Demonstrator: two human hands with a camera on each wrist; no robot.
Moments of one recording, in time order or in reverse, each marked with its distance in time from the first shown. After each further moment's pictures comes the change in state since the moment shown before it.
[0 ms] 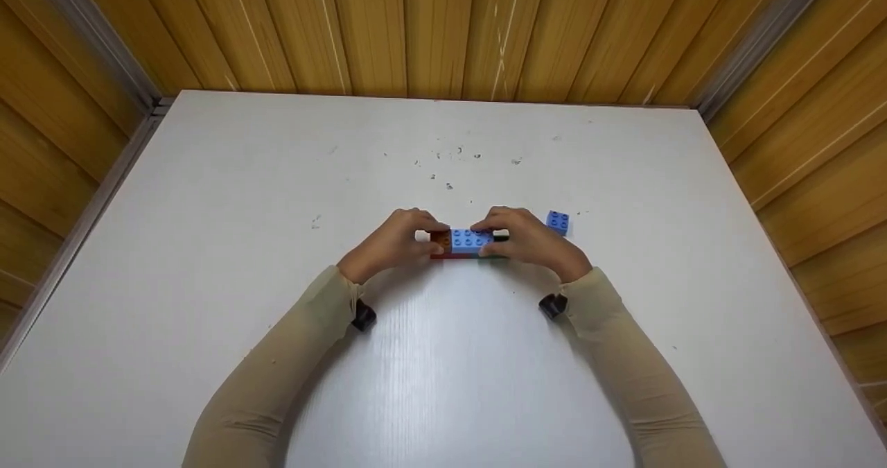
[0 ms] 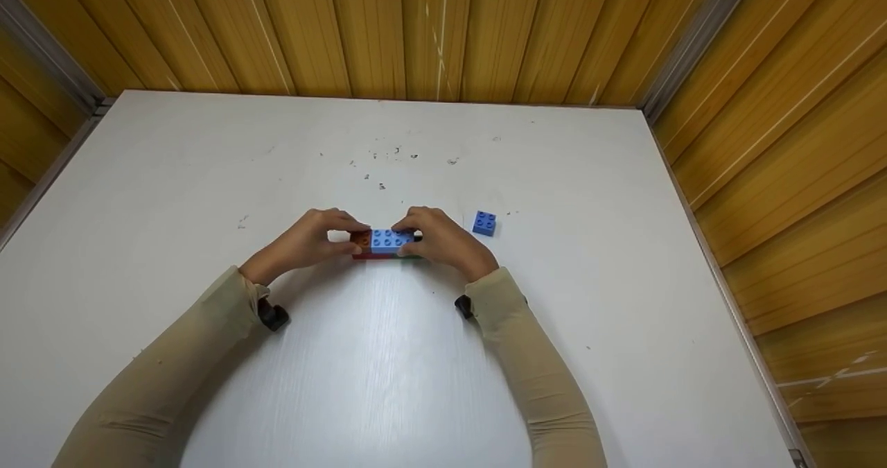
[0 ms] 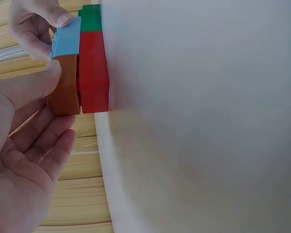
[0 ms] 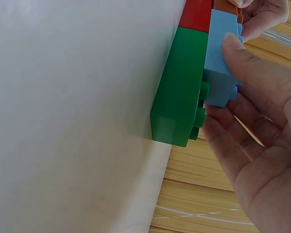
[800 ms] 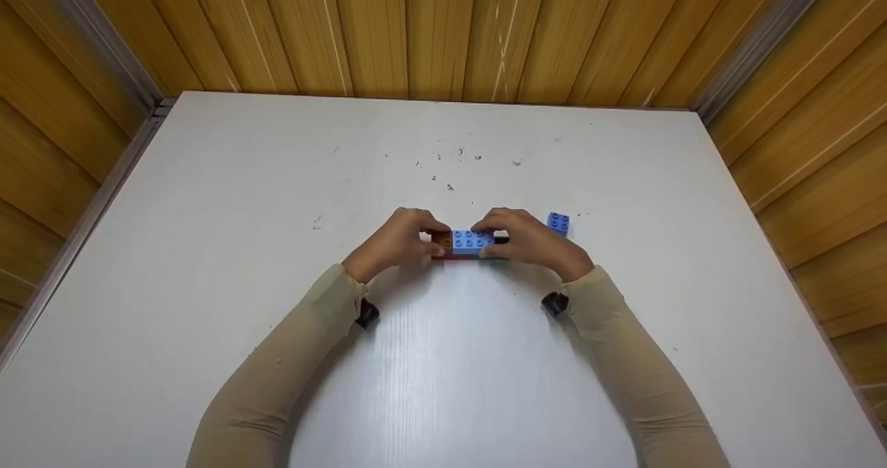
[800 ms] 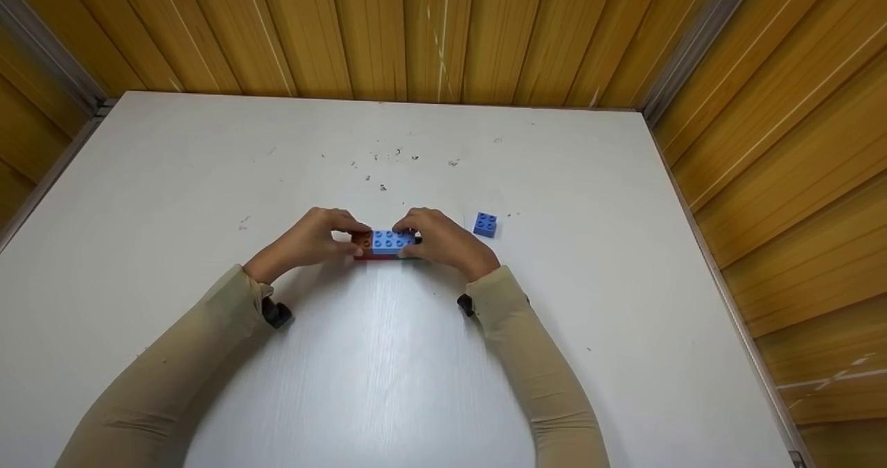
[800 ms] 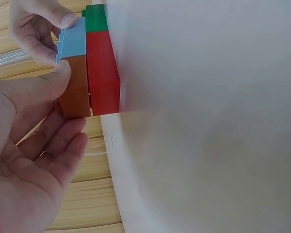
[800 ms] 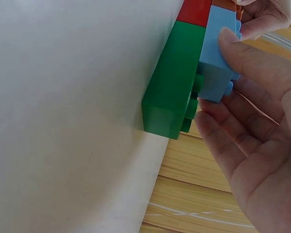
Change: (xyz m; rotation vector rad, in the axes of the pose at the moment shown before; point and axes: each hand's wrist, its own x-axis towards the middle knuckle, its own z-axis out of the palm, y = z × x) left_hand 0.004 0.009 -0.001 0.001 -0.006 -0.116; right_hand 0.001 -0.002 -0.003 -0.030 -0.040 -0.021
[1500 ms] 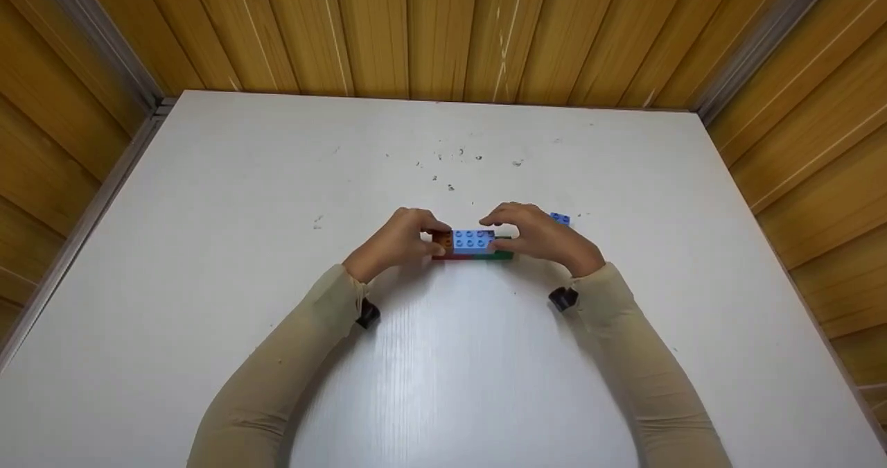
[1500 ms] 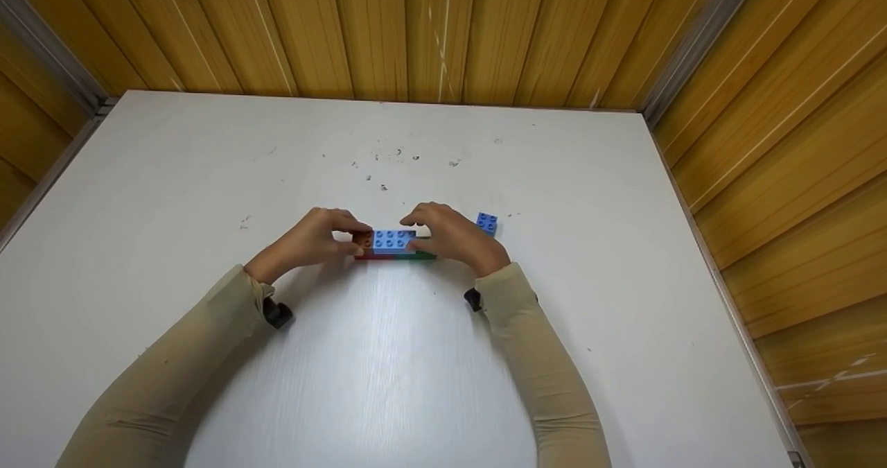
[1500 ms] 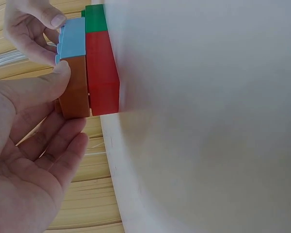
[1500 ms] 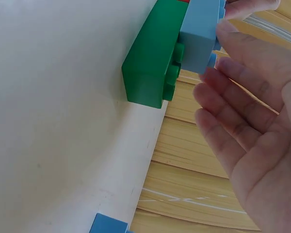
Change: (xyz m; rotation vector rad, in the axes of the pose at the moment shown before) left_hand 0.000 0.000 0.001 -0.034 0.003 -0.033; right_hand -0.006 -0.002 -0.015 -0.053 -0.014 0.026
